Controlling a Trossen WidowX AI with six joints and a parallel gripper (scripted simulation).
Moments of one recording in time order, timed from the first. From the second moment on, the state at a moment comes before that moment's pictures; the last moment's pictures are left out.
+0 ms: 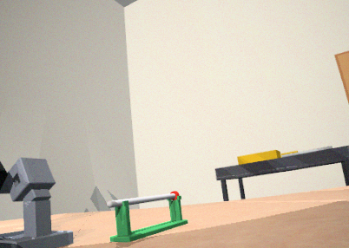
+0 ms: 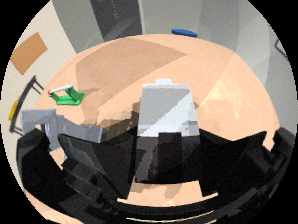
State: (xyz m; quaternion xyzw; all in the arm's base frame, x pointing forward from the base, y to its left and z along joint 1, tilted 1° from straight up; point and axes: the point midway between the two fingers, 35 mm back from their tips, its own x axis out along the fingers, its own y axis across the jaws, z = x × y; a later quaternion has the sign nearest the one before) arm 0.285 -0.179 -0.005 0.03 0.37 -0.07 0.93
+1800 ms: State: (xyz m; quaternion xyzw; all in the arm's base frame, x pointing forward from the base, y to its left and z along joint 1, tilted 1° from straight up) arm 0.278 -0.177 0.107 0.04 0.38 -0.07 0.92
